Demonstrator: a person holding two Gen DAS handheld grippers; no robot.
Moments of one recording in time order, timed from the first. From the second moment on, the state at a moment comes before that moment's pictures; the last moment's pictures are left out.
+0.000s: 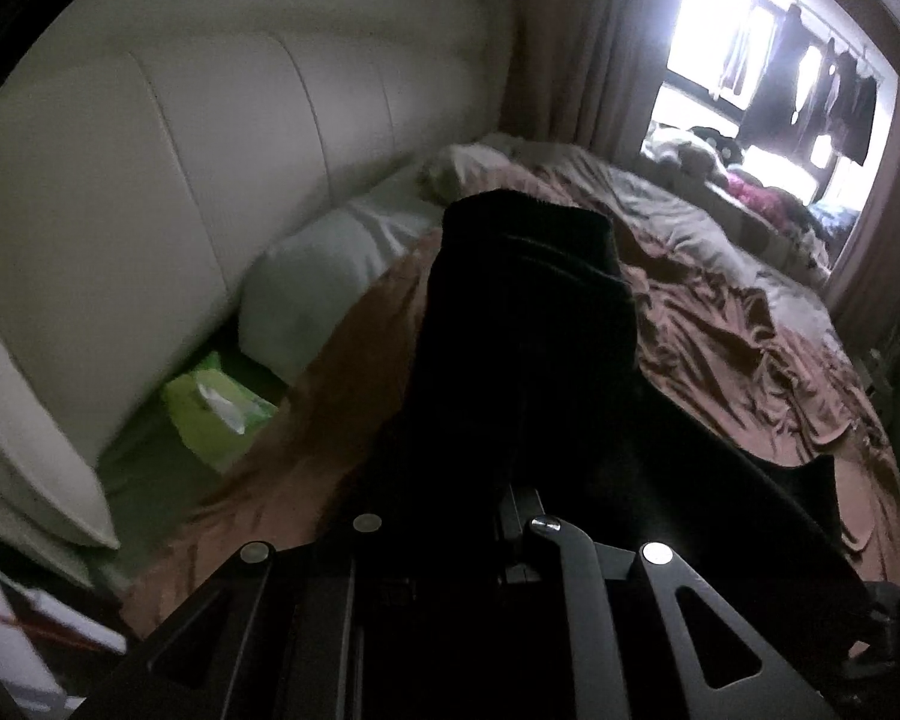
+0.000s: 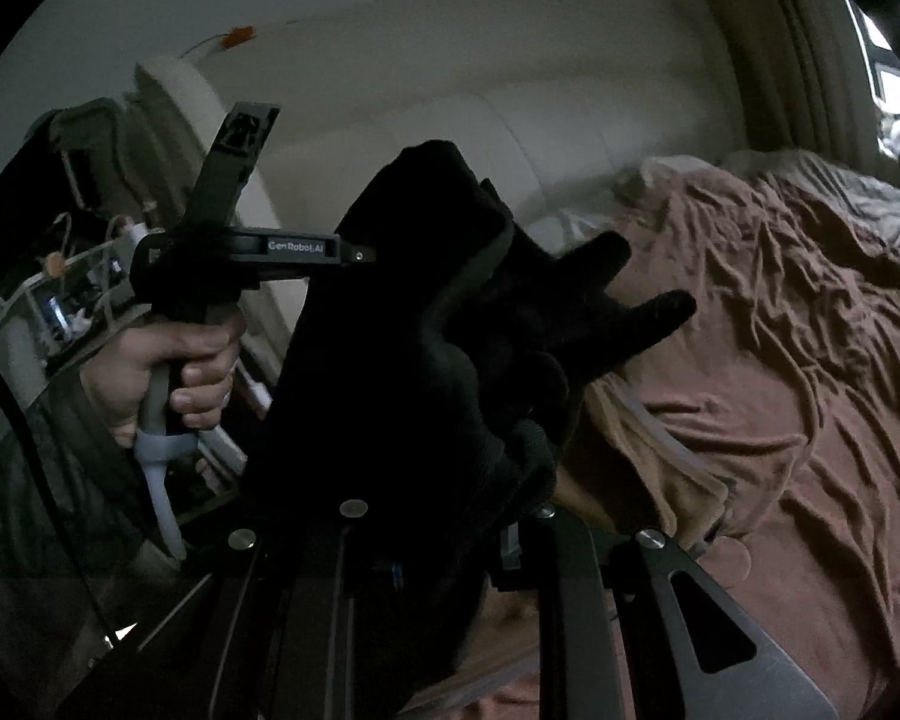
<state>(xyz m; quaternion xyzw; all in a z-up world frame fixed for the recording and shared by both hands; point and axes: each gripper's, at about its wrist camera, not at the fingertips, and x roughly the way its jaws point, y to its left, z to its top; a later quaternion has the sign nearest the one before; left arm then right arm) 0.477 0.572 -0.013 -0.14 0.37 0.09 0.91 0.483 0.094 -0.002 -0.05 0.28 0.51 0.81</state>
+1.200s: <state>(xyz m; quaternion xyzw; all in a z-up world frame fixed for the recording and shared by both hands) 0.430 0.588 -0.065 -0.15 0.41 0.18 0.88 0.533 0.080 -0.062 -0.05 0.32 0.45 0.83</state>
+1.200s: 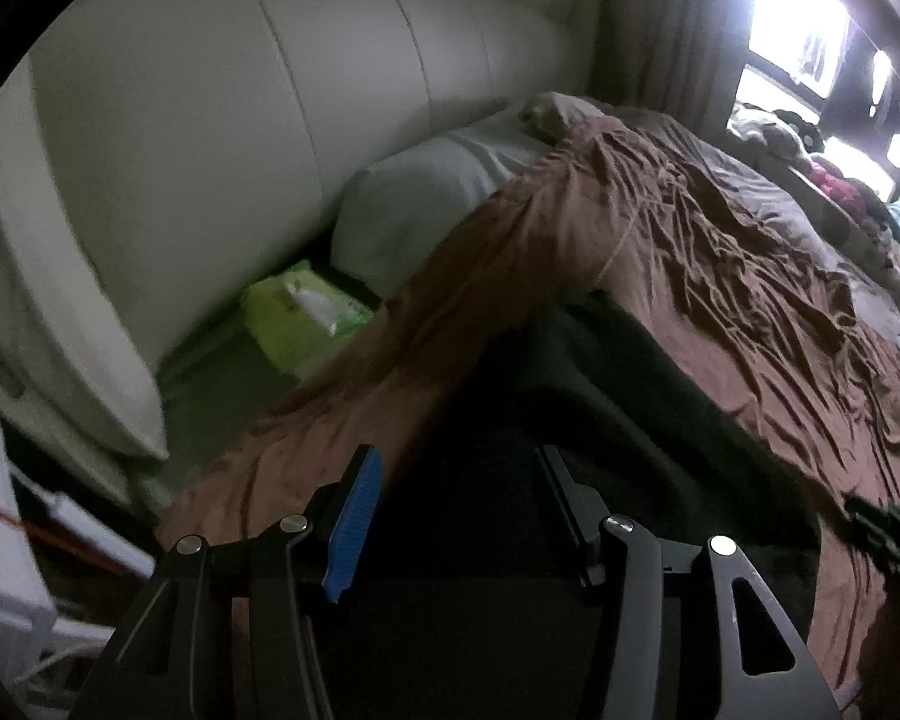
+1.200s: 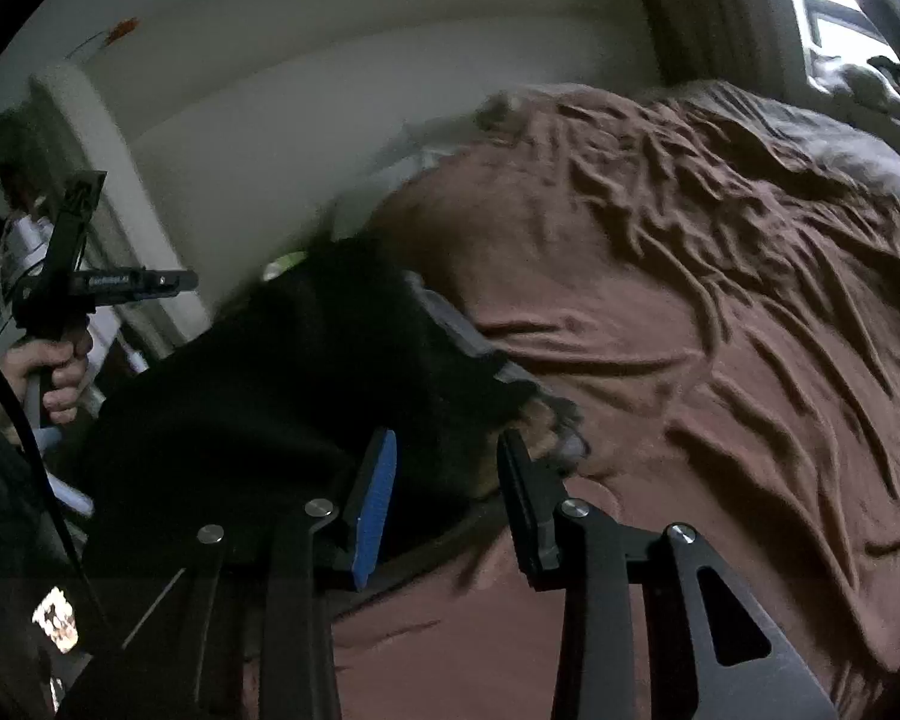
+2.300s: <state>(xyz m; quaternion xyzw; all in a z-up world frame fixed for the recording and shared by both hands) 0.333 0.504 -0.102 -0.16 0.41 0.13 0.89 0.479 0.147 -0.059 -0.15 0.33 0.52 0.77</state>
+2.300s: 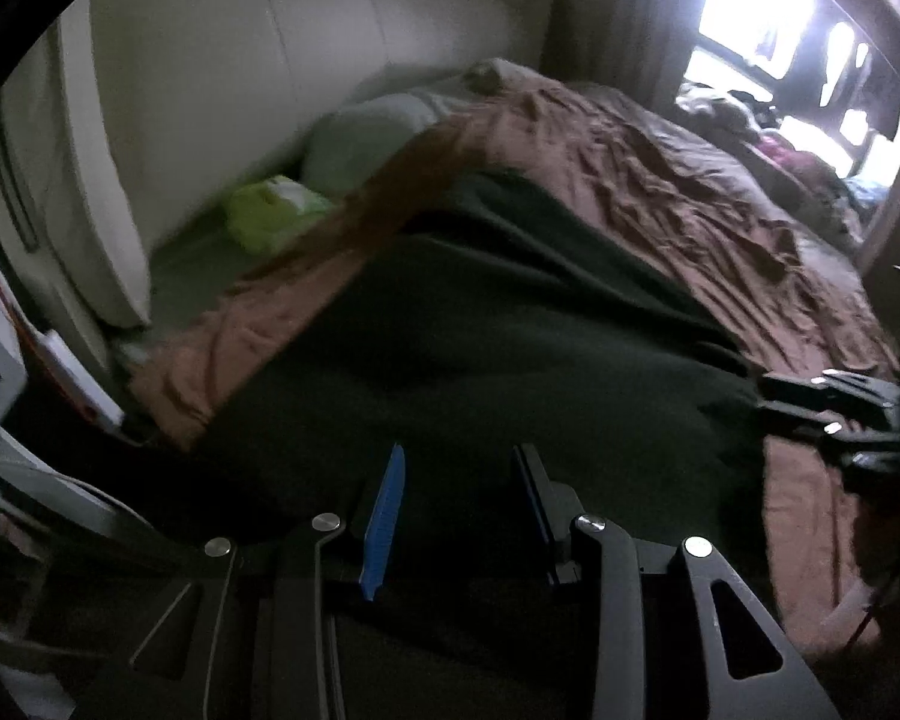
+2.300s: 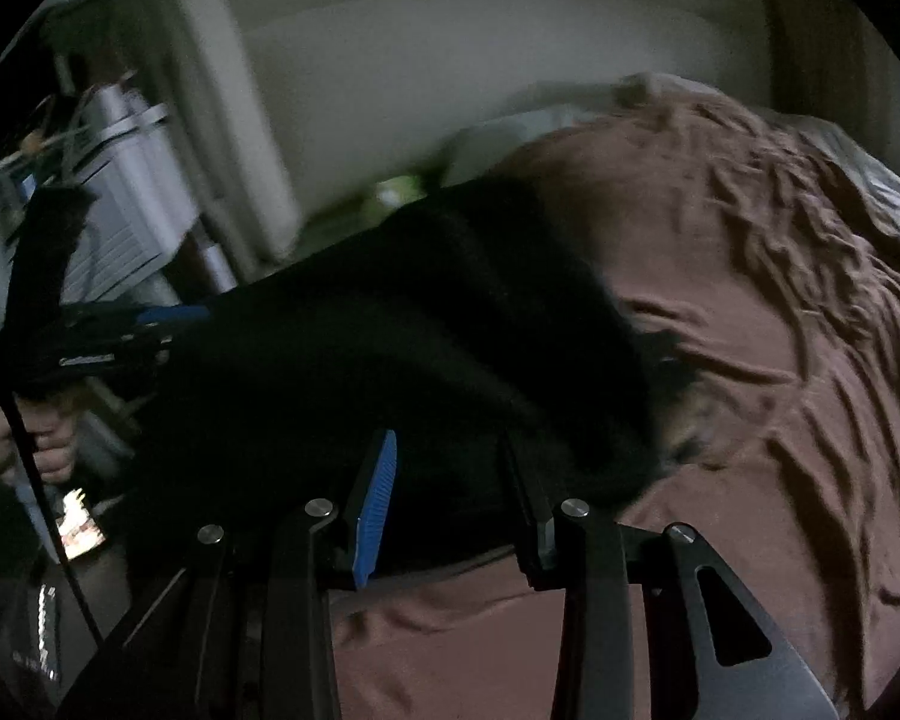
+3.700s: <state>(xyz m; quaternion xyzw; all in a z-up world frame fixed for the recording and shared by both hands) 0.278 0.396 -0.103 -0.20 0.37 0.06 0.91 0.406 0.105 -0.036 -0.18 0.33 0.45 0.81</state>
